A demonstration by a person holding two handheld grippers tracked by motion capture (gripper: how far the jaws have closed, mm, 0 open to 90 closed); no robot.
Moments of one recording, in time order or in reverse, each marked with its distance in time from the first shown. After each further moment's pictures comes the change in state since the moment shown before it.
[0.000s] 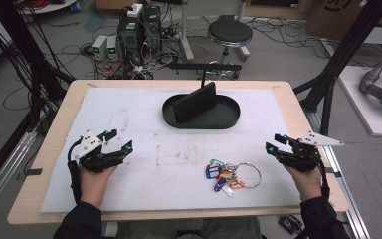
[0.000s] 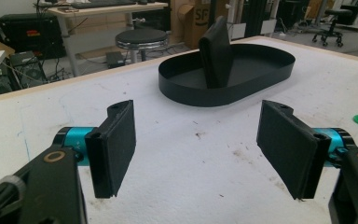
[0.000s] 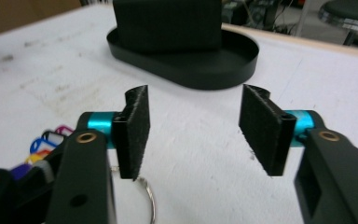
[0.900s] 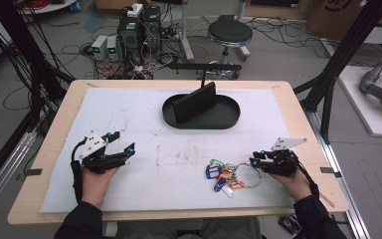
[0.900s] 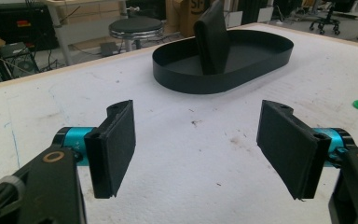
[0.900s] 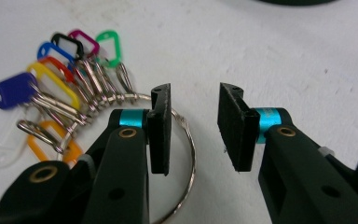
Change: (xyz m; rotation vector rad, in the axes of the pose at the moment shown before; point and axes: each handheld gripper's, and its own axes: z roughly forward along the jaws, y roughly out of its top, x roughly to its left) left arm -0.001 -0.006 0.005 0.044 -0.019 0.008; right arm 0.015 -0.019 0.045 0.320 0.139 -0.114
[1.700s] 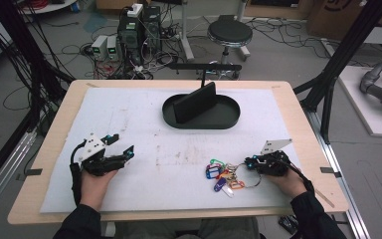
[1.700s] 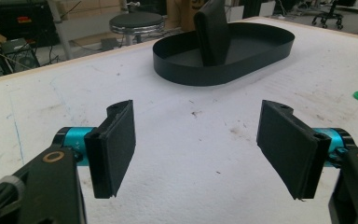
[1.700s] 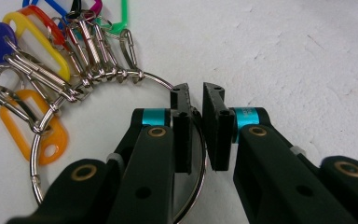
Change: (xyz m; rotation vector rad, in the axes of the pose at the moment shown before) left arm -0.002 -0.004 -0.004 0.017 0.005 0.003; right arm 0.003 0.002 0.023 0.102 0.028 -0.138
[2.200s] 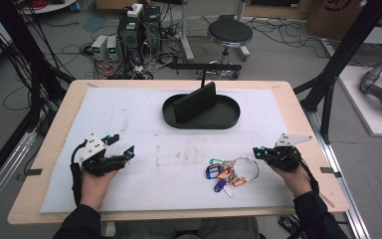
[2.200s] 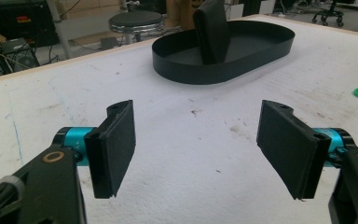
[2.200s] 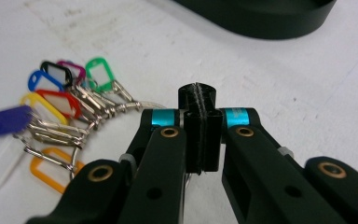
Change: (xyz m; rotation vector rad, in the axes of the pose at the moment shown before) left arm 0.000 -0.001 0.001 0.006 -0.001 0.009; right arm -0.010 0.000 -0.030 -0.192 -0.064 0.132
